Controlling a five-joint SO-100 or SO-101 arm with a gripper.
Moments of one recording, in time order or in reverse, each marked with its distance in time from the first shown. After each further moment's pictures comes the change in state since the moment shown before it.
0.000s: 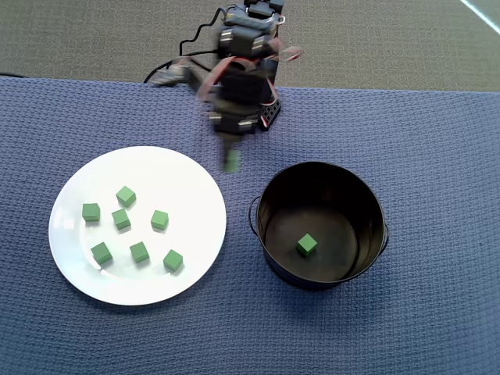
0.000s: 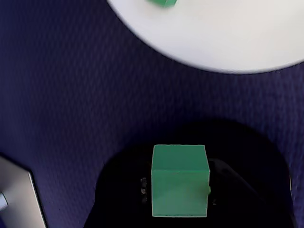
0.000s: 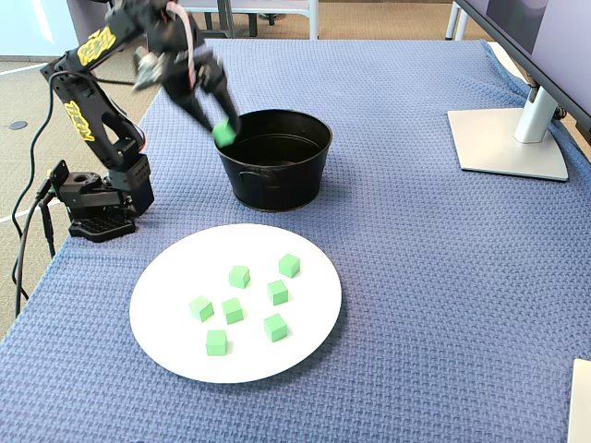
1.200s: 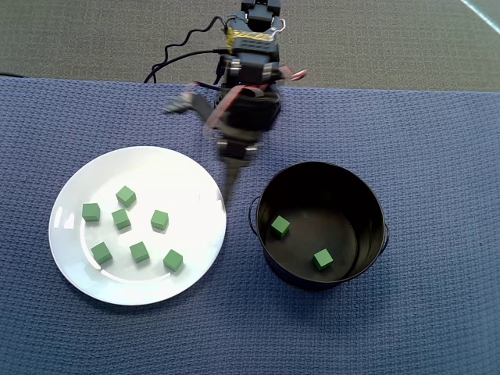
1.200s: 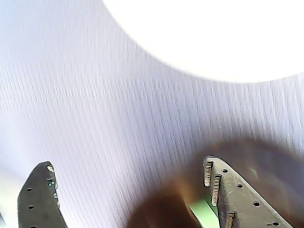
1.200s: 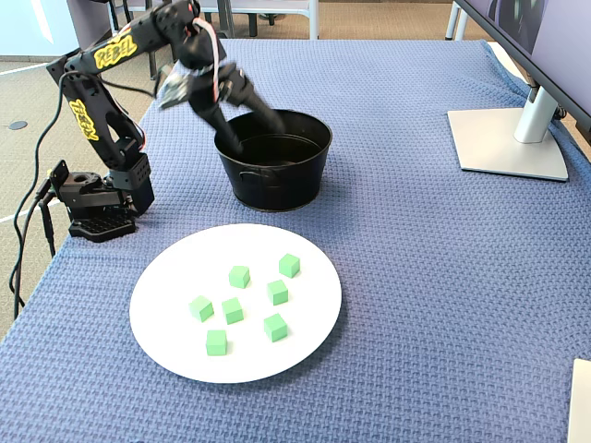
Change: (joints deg) arm 8.3 -6.7 5.1 -10.0 3.9
